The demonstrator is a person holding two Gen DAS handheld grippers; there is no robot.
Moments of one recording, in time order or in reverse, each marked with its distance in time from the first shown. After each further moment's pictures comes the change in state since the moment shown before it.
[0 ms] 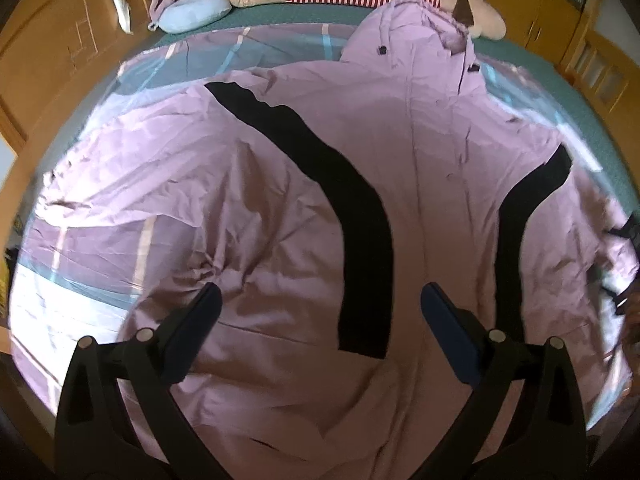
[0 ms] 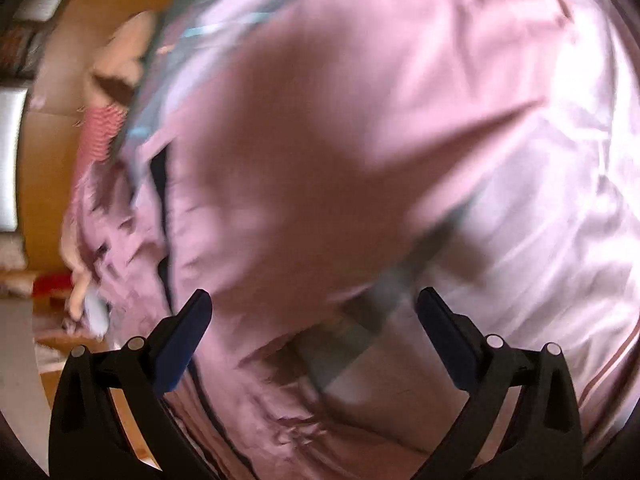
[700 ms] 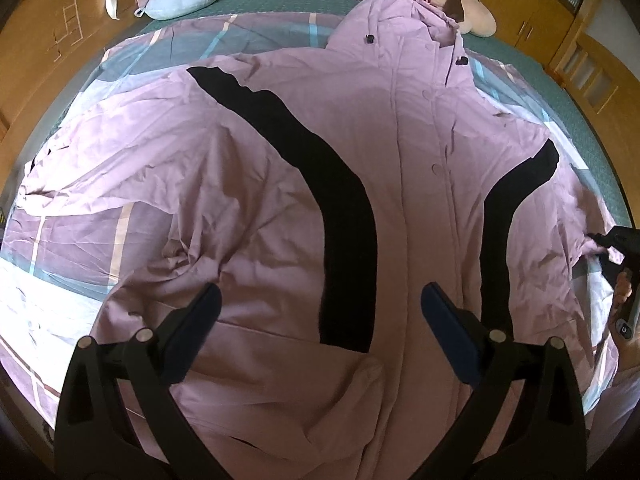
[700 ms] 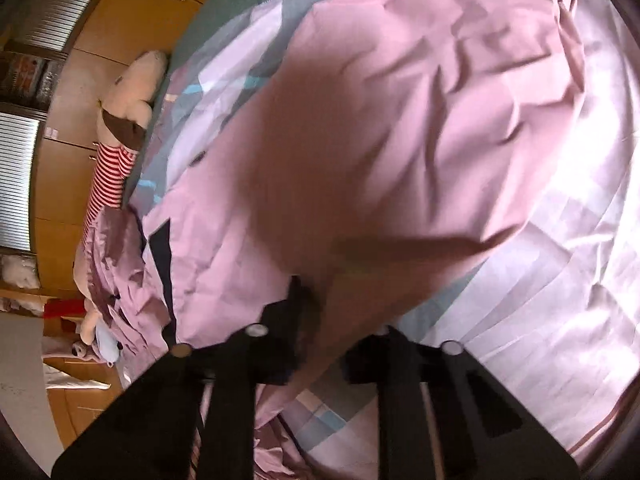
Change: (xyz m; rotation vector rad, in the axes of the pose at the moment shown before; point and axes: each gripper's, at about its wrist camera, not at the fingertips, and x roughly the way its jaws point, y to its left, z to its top) left arm 0.009 -0.002 -0.006 0.002 0.037 -0.054; right arm -0.016 -0.007 0.047 -0.040 -0.184 0.152
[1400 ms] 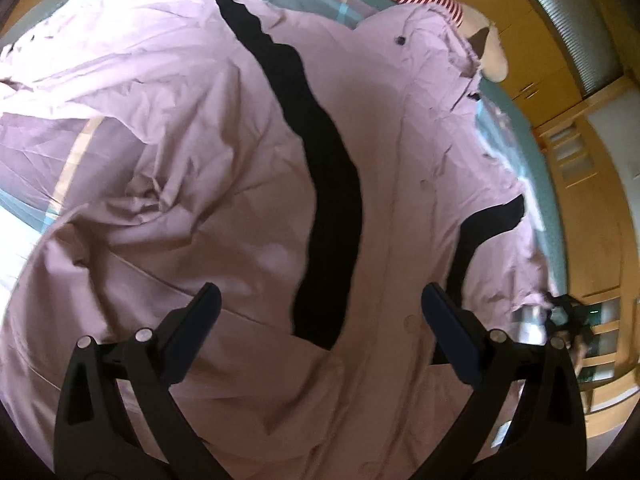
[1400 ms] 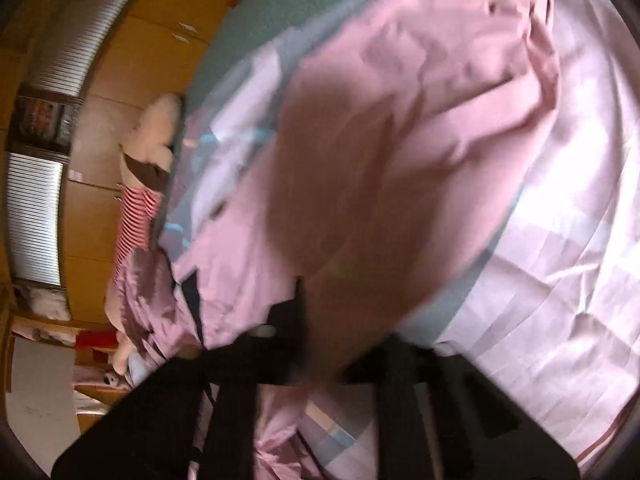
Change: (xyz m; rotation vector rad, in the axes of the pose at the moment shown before) left arm 0.024 0.041 -0.007 -0.279 0.076 -0.232; right arm -0.038 -0.017 0.014 0.058 -0.149 0.127
